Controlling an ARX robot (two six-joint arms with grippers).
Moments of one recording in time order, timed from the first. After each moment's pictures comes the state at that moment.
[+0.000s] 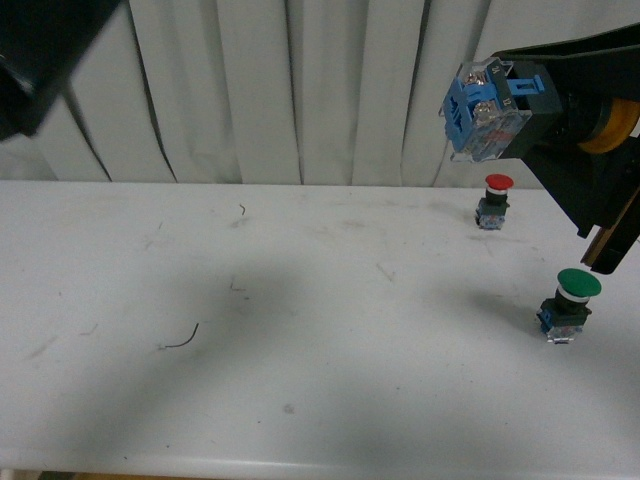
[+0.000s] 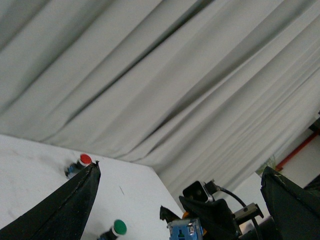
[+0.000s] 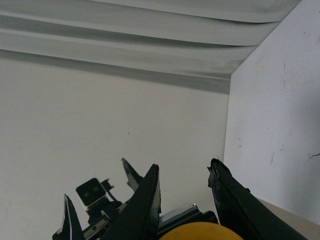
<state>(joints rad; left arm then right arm) -0.20 1.36 0.42 1.27 0.44 -0.90 0.14 1.75 0.61 1.28 -0.77 1.48</state>
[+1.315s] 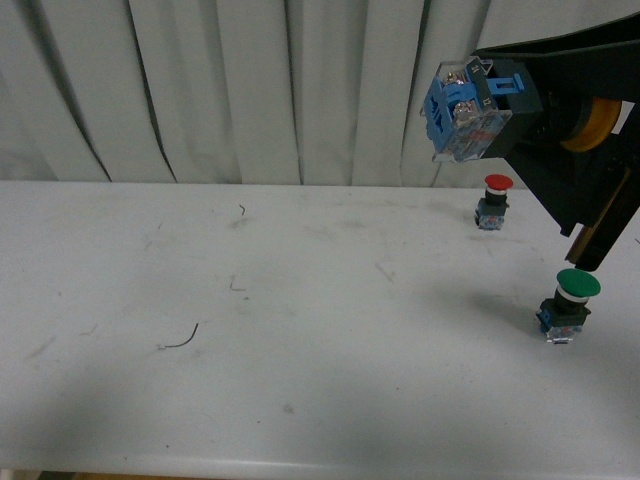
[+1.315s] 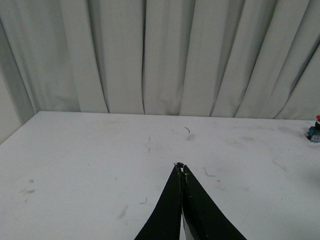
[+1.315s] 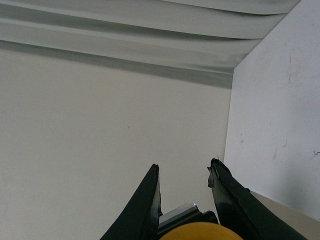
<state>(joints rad) 0.00 0.31 0.07 0.24 0.00 -0.01 0.16 1.75 0.62 1.28 -0.78 1.47</state>
